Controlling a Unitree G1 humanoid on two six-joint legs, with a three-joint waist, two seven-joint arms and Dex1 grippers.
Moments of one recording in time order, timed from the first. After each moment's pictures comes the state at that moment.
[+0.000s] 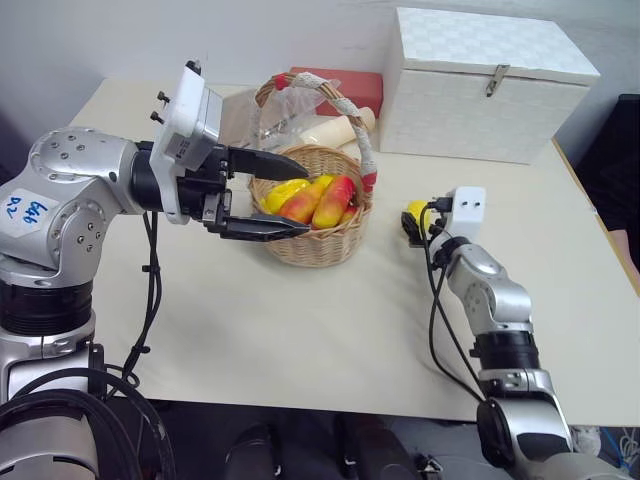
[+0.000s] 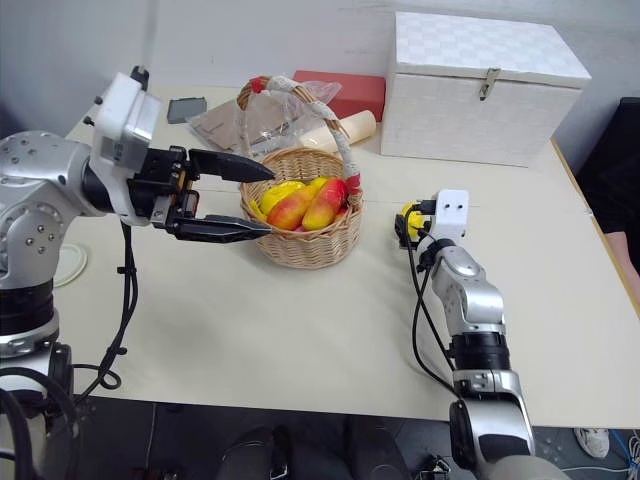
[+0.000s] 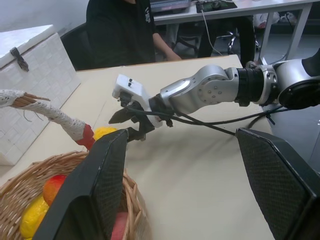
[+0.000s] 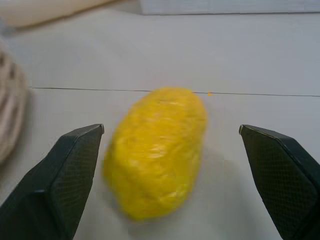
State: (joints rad) left arm -0.89 0.79 0.04 -0.22 -0.63 0.74 -1.18; right arm -0.65 -0.26 -0.14 0.32 0.29 0.45 0.06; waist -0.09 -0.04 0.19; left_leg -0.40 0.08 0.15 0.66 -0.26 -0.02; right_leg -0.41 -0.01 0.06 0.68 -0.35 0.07
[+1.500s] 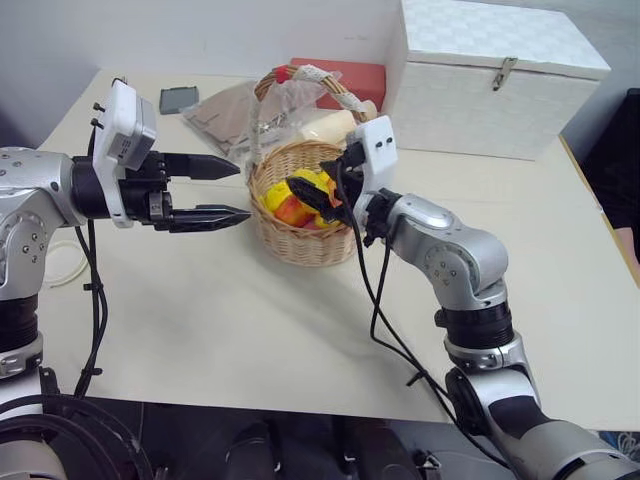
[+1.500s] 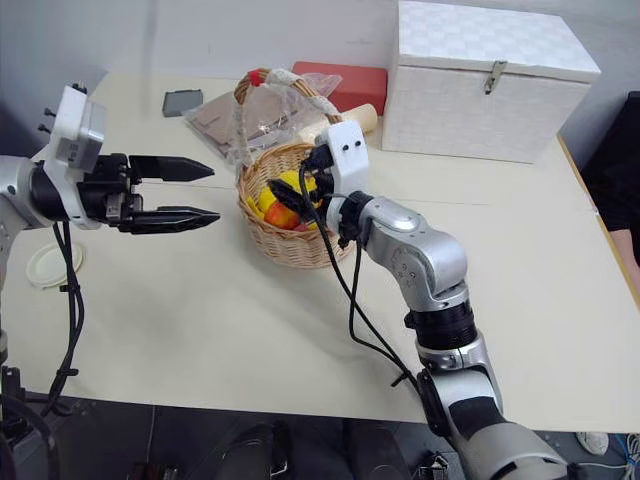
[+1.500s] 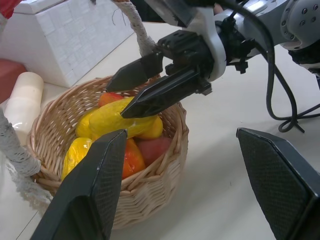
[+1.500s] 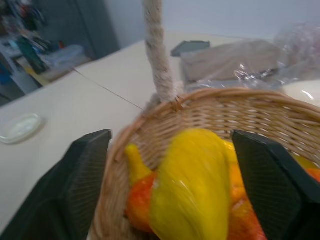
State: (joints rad) left arm -0.75 0.96 0.15 -0.12 -0.63 0.72 -1.15; right arm -0.83 -0.15 0.06 -0.20 0.60 0.87 0.30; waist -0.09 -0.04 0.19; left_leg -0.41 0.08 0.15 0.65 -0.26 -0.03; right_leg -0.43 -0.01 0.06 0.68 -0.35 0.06
